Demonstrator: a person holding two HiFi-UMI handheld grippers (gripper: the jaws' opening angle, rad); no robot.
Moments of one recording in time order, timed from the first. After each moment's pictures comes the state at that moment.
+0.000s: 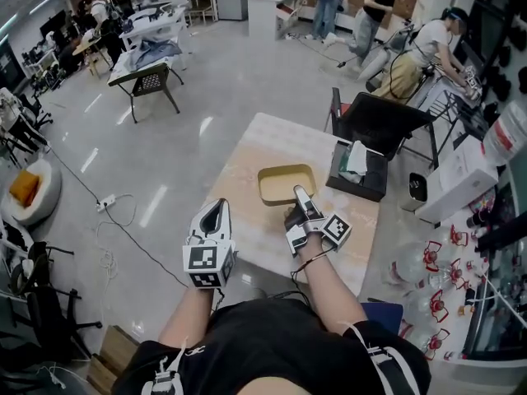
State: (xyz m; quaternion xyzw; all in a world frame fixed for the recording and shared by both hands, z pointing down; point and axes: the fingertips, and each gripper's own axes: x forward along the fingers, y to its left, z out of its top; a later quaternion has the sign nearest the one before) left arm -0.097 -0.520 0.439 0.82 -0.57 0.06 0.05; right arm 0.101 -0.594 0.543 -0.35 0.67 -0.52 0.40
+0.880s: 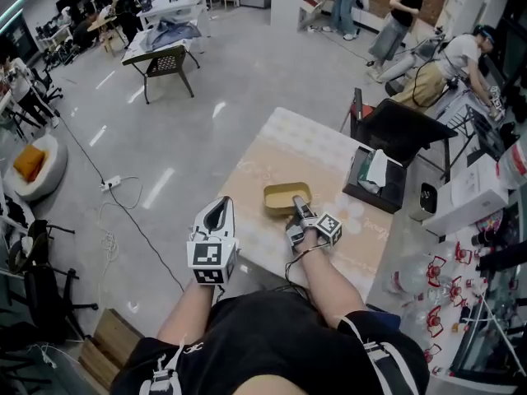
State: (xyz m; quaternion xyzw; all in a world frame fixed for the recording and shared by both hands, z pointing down) left arm -0.141 -0.566 0.475 0.80 -0.60 0.08 0.06; right arm 0.060 -0.663 0.716 -0.41 0.59 -0.63 0.30
